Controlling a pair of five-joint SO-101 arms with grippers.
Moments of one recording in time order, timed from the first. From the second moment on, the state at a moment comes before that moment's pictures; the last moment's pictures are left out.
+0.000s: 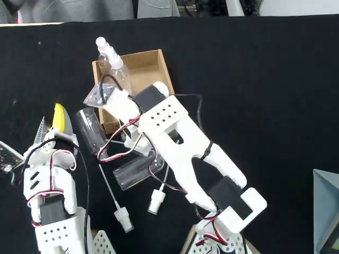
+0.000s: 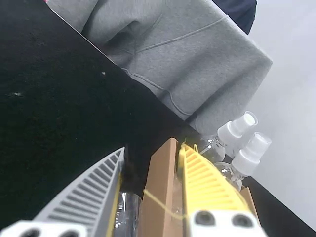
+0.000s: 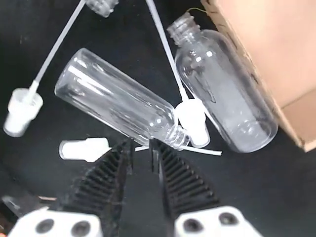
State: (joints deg) left arm -19.6 -103.9 93.2 26.0 33.4; right arm -39.5 4.1 -2.1 93.5 28.4
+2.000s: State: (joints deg) left arm -19.6 -103.9 93.2 26.0 33.4; right arm -36.5 10.1 19.4 61.7 51.0
